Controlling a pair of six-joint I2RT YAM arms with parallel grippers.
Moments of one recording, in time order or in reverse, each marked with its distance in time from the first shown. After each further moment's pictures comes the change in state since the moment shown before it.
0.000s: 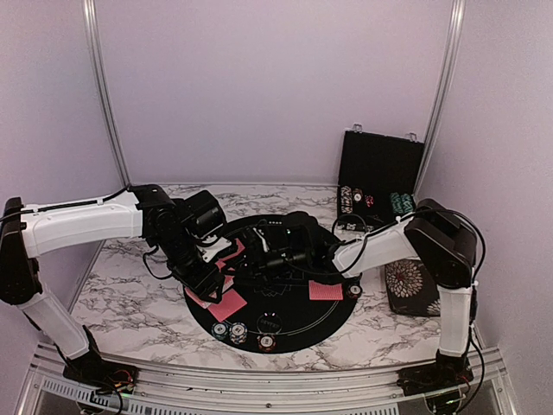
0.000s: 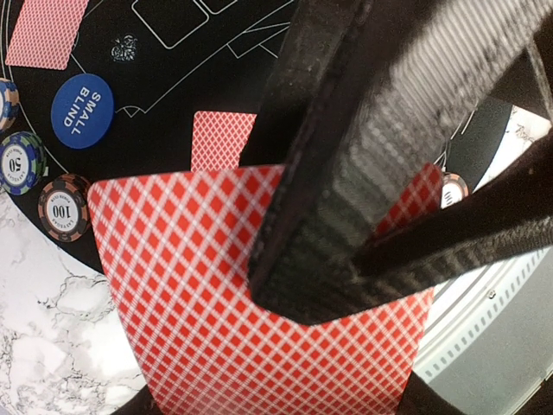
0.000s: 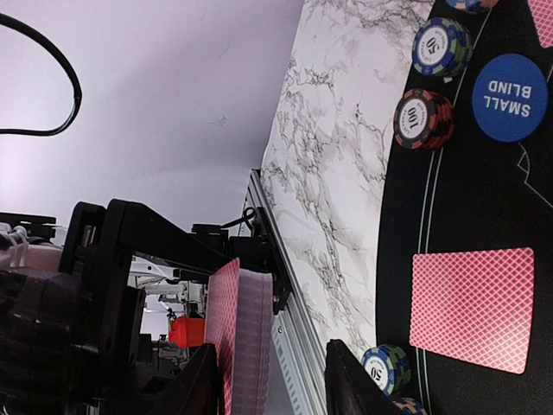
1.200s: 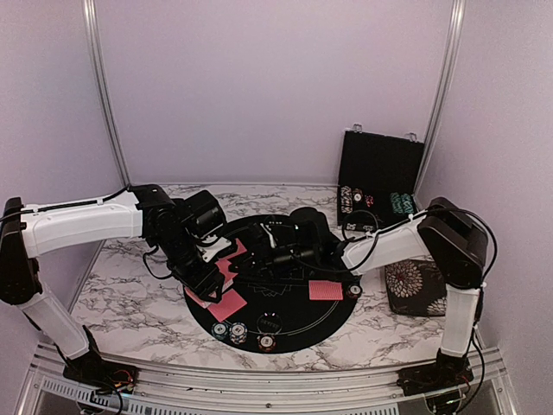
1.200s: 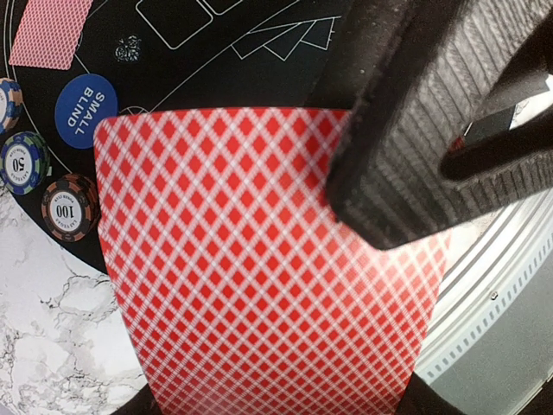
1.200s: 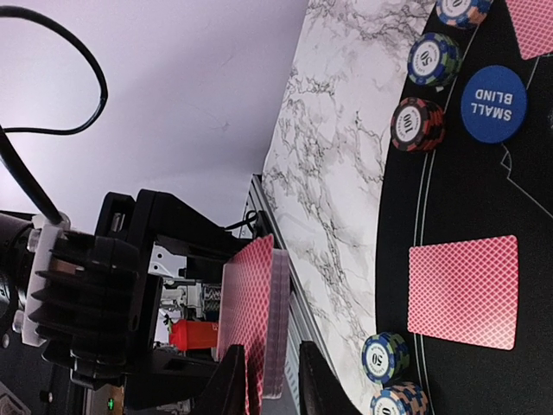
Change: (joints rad) left arm 0.000 0.000 0.000 0.000 -0.008 0.000; right arm -0.019 -0.071 -0.046 -0.025 0.012 -0.016
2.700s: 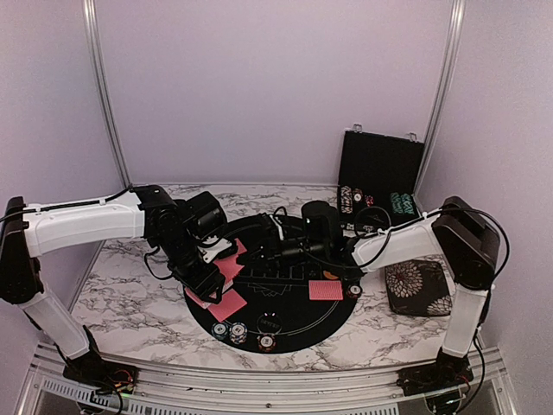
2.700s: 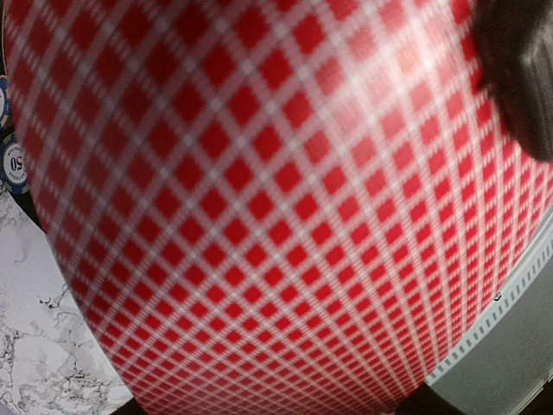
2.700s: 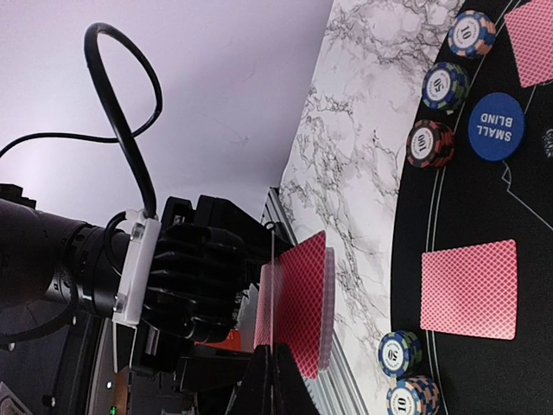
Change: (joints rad) left arm 0.000 0.011 0.000 -0.001 -0.004 0.000; right arm -0.026 -0.073 -0.045 0.030 0.003 0.026
